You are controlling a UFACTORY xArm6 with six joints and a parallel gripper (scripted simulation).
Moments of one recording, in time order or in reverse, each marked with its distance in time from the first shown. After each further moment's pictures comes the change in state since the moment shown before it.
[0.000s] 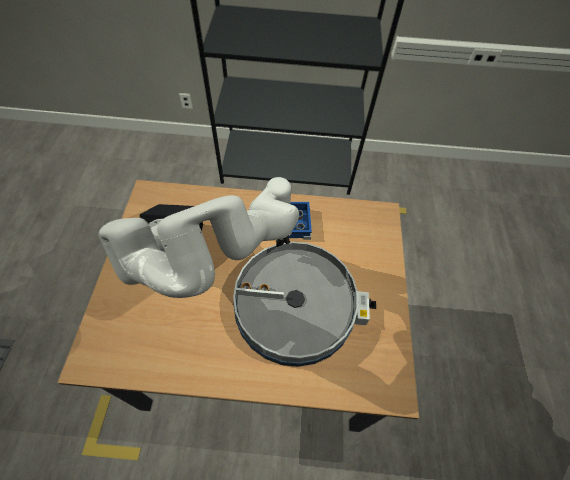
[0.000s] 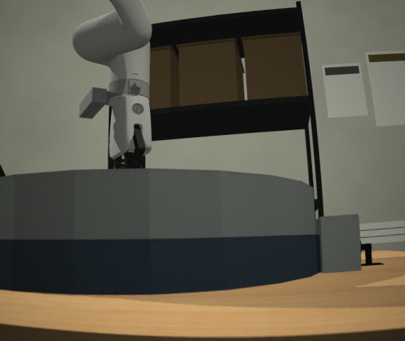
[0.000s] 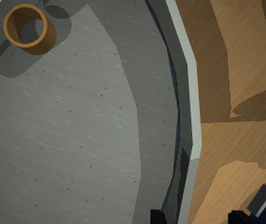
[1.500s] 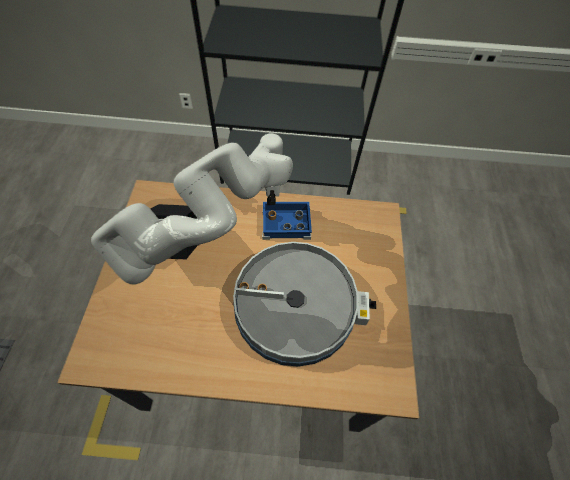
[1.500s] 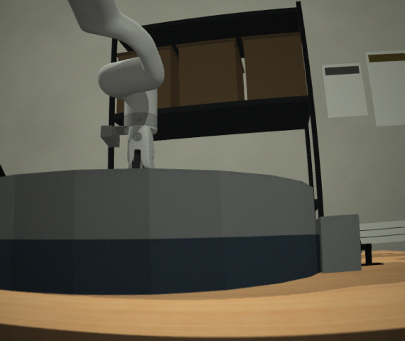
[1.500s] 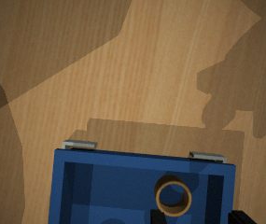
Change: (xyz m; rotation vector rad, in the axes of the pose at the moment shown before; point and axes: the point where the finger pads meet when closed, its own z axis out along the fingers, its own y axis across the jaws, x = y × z) arm -0.087 0.163 0.002 0.011 0.002 0.513
